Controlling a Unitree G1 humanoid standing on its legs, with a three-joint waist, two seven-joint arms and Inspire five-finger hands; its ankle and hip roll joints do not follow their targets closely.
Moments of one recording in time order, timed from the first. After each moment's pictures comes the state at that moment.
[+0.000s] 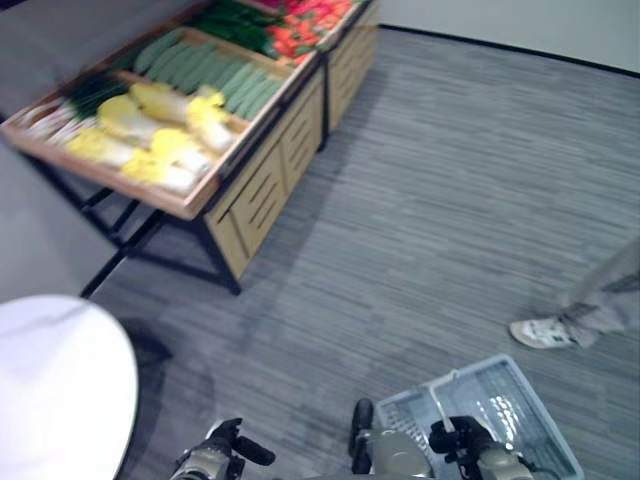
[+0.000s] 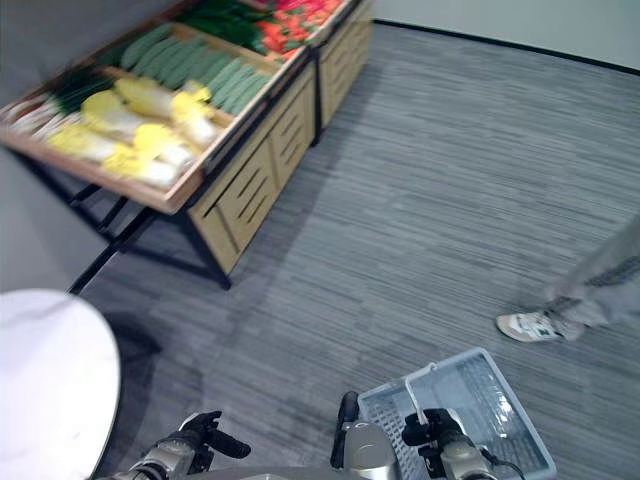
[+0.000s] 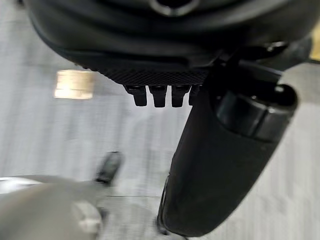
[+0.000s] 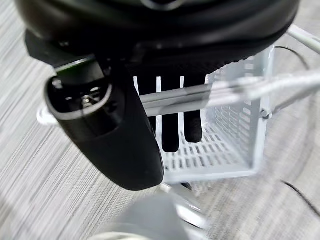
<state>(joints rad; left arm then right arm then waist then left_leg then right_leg) -0.14 0.20 -0.22 1.25 -0.02 0.07 0.06 -0.02 -0.32 0.14 1.17 0.05 0.05 -0.03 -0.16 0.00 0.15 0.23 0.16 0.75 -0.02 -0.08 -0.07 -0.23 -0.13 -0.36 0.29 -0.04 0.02</state>
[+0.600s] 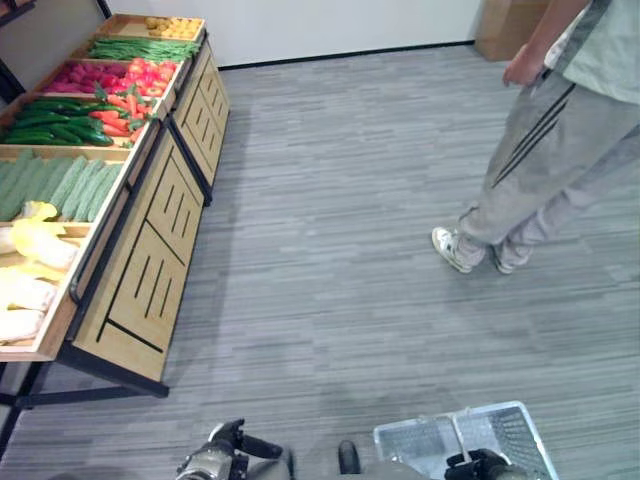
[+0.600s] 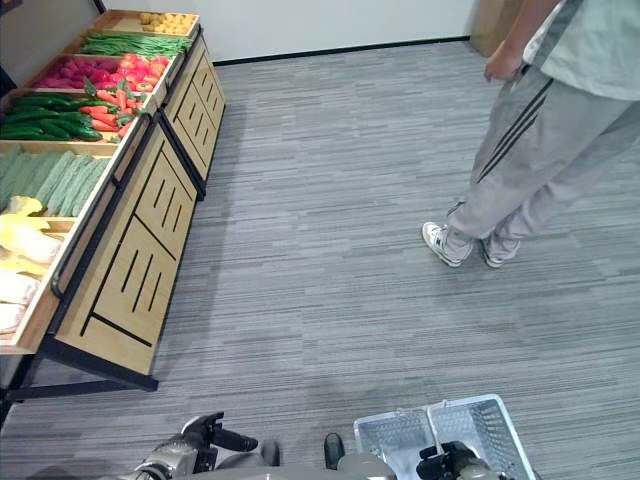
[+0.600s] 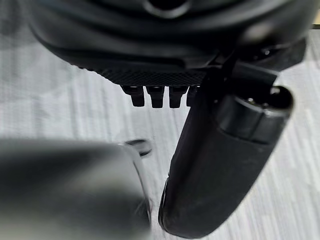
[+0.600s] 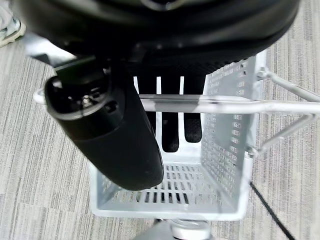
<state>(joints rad) -0.14 0.17 -0.18 1.29 -0.12 0.05 0.07 -0.02 -0.34 0.21 1.32 0.09 0.05 0.01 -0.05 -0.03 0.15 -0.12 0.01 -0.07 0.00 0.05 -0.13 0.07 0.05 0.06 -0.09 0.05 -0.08</state>
